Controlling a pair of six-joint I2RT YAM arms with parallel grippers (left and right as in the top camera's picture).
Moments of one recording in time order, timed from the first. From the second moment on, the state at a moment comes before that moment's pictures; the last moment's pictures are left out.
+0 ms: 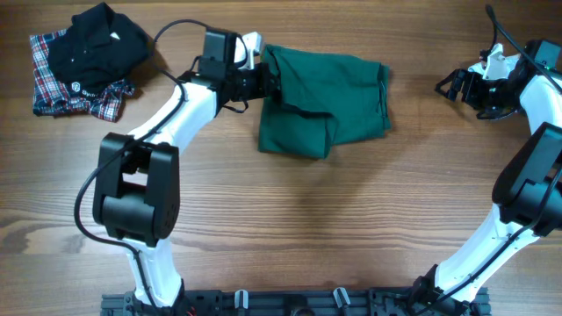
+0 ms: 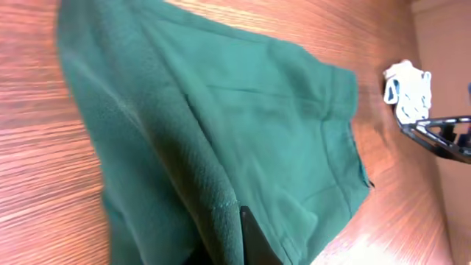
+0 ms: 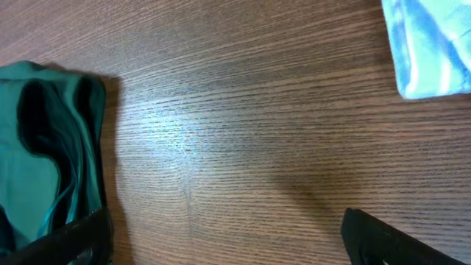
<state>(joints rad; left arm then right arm) -0.27 2.03 1.41 -0.23 0.55 -0.41 -0.44 2.14 1.59 -0.73 -0.50 -0.16</state>
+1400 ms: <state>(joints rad) -0.41 2.08 1.43 -0.02 0.05 -0.40 -0.44 2.14 1.59 -0.75 -0.59 -0.13</state>
